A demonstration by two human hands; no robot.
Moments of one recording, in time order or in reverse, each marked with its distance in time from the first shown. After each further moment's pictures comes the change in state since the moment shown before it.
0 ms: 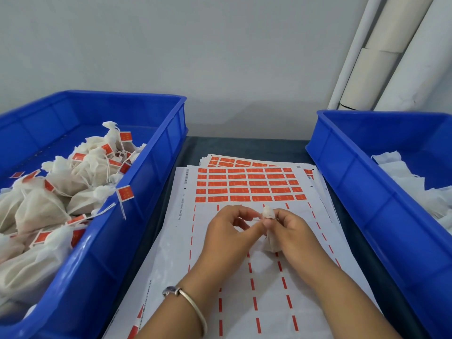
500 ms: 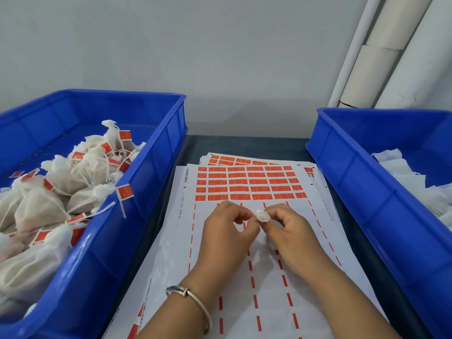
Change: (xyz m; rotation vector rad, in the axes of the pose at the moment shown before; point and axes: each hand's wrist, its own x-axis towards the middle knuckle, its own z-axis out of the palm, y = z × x) left_hand 0.002 -0.008 0.001 0.240 0.147 0.185; right_hand -0.005 -0.004 0.000 -0.187 0.043 -0.166
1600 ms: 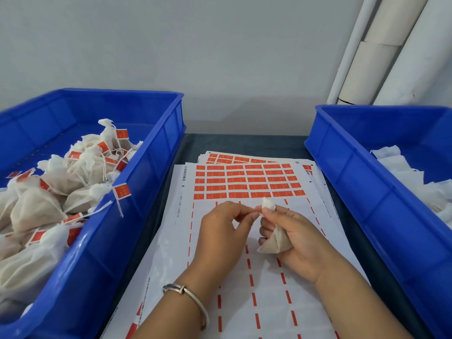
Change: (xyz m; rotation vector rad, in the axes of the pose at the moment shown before) left_hand 0.001 -0.001 -0.003 -0.017 -0.052 0.078; right_hand 0.003 -0.001 -0.009 0.885 -0.266 0.351
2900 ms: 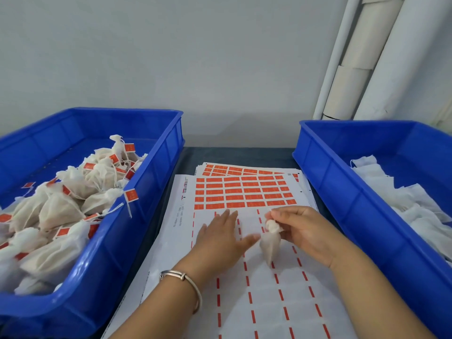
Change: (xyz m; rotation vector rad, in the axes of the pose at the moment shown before) left_hand -0.005 -0.003 0.001 0.517 -0.540 -0.238; right_hand -0.026 -0.032 -0.029 -0.385 0.034 -0.073
